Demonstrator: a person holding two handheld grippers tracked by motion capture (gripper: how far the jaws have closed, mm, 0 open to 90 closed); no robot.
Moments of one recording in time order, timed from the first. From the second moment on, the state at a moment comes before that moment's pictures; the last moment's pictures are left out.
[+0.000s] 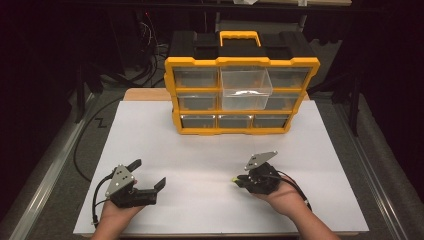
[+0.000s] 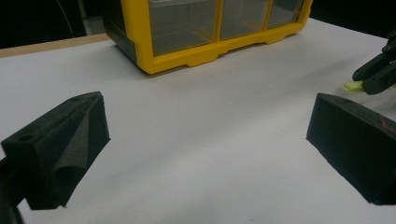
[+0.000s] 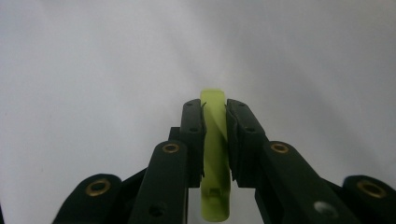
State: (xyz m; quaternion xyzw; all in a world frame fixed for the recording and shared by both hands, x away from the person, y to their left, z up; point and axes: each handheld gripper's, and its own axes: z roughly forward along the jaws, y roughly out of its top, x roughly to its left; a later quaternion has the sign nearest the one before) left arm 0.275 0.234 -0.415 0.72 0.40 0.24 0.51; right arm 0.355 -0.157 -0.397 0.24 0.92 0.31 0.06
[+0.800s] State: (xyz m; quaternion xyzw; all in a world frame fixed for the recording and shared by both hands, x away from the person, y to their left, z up) left arm 0.274 0.233 -0.414 0.72 0.39 0.24 0.52; right arm 0.364 -0.176 -0.359 0.21 0.96 0.20 0.01
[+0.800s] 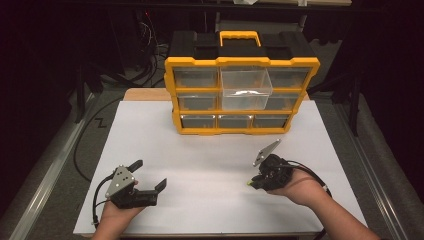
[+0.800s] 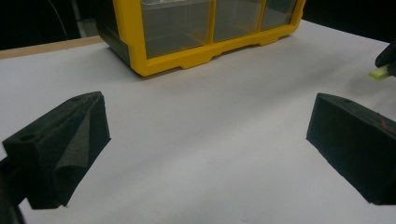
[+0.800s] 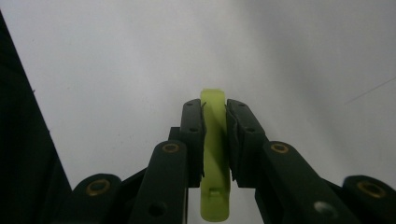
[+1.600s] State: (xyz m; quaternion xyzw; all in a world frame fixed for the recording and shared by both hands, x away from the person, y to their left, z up) left arm 0.273 0.231 -0.414 0.72 0.38 0.24 0.52; right arm 0.378 -0.170 -0.280 0.16 0.97 0.17 0.00
